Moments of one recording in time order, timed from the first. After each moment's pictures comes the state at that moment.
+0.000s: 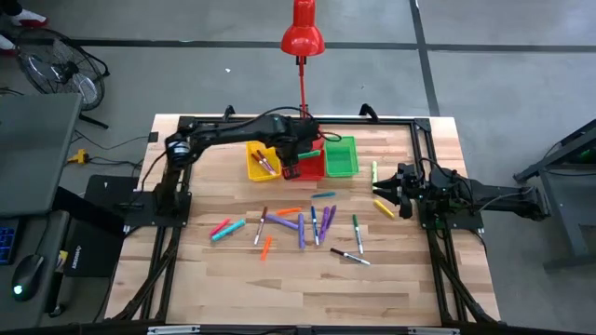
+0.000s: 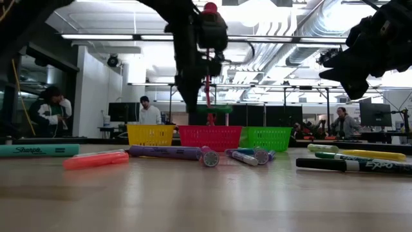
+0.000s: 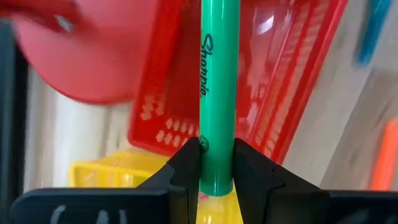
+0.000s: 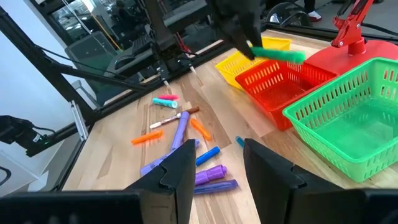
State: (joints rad) left arm 0.33 2.04 1.79 -1.09 -0.12 0.11; right arm -0.10 0.13 0.11 -0.16 0.01 0.47
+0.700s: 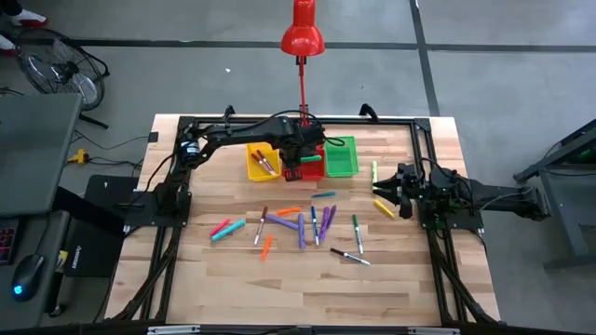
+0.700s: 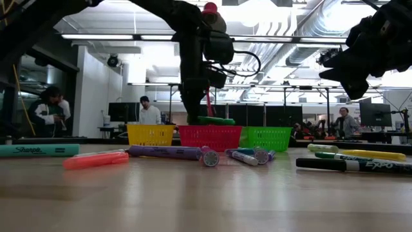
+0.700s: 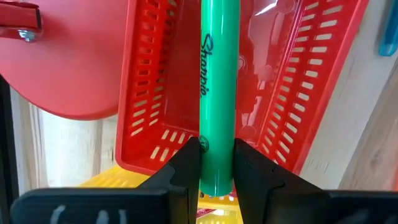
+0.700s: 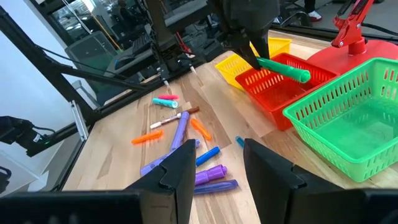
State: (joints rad) left arm 0.33 2.12 1.84 -1.11 -0.13 0.16; right arm -0.10 0.13 0.11 -0.16 0.01 0.47
